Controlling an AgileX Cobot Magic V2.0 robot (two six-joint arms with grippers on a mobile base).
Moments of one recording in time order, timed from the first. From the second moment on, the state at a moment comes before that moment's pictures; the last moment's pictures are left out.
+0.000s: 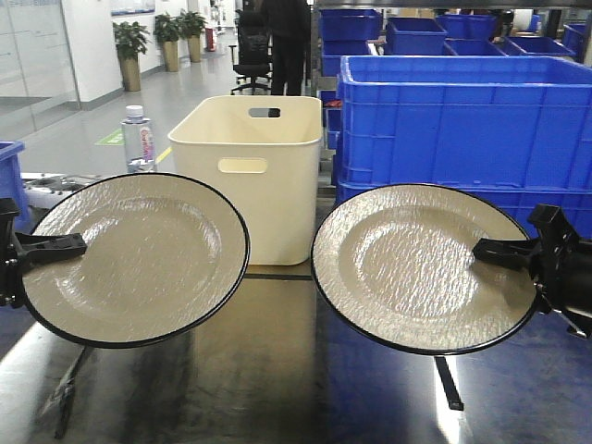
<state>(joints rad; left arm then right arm) 0.28 1.54 -1.11 -1.62 0.94 0.69 -0.19 1.46 -1.03 1.64 0.79 -0.78</state>
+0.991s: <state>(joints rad) 0.28 1.54 -1.11 -1.62 0.94 0.69 -0.19 1.46 -1.03 1.64 0.79 -0.78</state>
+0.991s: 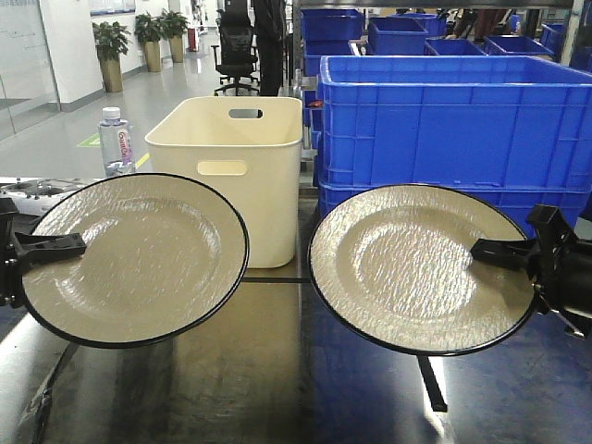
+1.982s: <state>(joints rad) -0.12 1.97 -1.28 -1.67 0.70 0.72 -0.19 1.46 -1.03 1.64 0.72 -0.79</state>
